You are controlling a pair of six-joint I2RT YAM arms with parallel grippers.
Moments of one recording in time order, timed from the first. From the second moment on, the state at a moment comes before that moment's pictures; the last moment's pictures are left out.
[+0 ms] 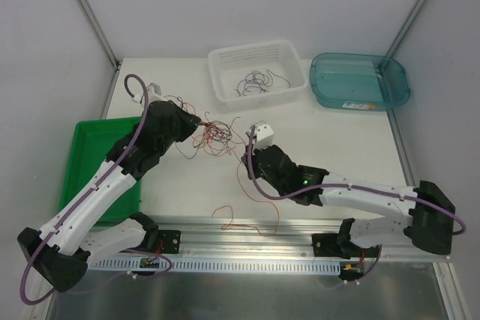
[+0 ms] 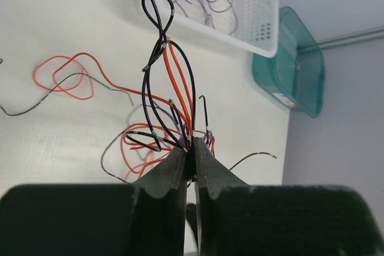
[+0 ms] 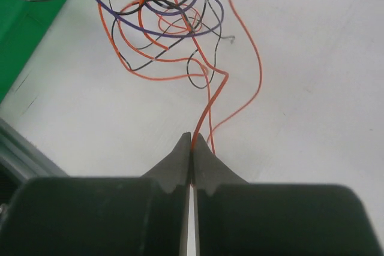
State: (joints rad) left arm -0.59 0.97 1.04 -0.52 -0.30 -1.03; right arm 1.17 1.31 0.81 0.05 0.46 0.40
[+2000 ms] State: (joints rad) left arm -0.34 0.94 0.78 -0.55 0.18 -0.51; right arm 0.38 1.33 1.86 -0.66 0.41 0.03
